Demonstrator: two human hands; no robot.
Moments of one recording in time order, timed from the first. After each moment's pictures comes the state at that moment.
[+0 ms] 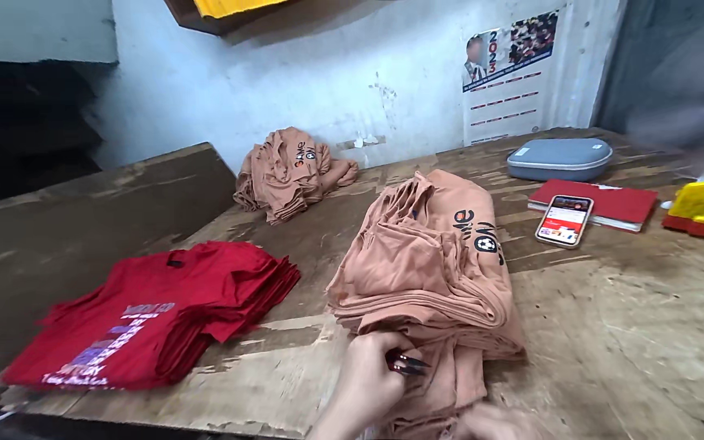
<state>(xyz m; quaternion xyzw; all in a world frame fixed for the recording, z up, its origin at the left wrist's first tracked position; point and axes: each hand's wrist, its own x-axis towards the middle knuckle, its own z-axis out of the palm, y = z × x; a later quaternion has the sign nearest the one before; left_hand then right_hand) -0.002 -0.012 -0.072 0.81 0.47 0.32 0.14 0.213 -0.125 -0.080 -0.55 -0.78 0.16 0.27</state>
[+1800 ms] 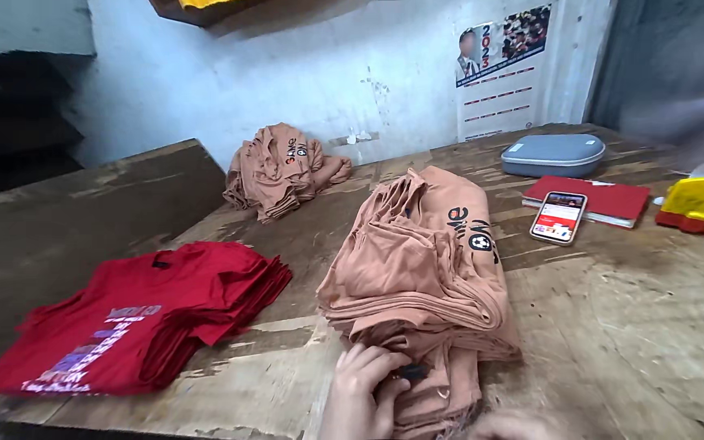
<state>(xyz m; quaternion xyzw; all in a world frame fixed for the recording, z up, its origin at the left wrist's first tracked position) -0.009 -0.037 -0.094 0.82 0.40 0.41 0.03 0.251 -0.123 -0.079 -0.53 -0.77 0.24 0.27</state>
